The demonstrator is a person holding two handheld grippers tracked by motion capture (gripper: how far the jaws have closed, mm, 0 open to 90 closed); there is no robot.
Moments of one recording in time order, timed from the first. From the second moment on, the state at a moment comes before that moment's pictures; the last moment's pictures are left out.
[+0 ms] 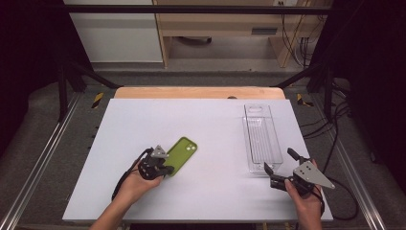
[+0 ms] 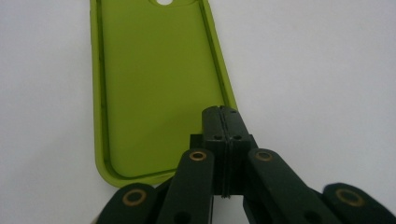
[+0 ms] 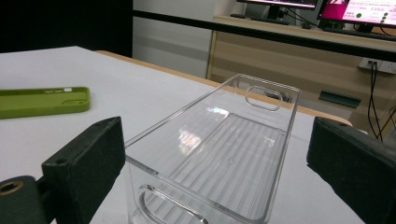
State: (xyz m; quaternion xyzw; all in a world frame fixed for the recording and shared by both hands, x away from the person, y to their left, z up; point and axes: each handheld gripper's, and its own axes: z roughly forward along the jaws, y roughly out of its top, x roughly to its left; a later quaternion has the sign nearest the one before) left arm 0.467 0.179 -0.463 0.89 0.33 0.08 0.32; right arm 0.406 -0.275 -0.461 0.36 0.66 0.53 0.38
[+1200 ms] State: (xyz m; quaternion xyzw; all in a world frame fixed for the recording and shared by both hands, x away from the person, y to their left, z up) left arm 0.444 0.193 -0.449 0.88 0.32 0.14 0.32; right arm 0.405 -0.274 -0.462 0.36 0.67 0.53 0.38
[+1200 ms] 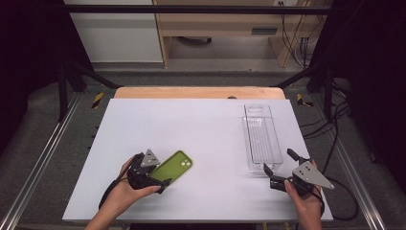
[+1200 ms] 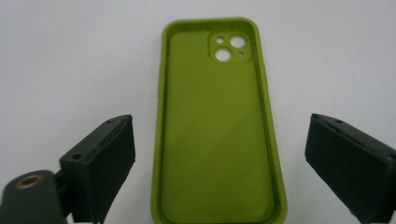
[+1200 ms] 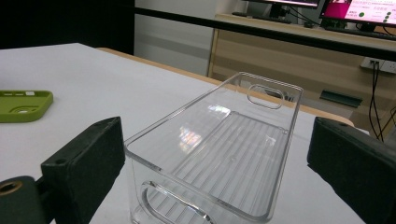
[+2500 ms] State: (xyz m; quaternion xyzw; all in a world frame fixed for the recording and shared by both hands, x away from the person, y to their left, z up) left arm 0.441 0.191 -0.471 0.89 0.32 0.14 0.28; right arm 0.405 -0.274 -0.461 0.35 0.67 0.54 0.38
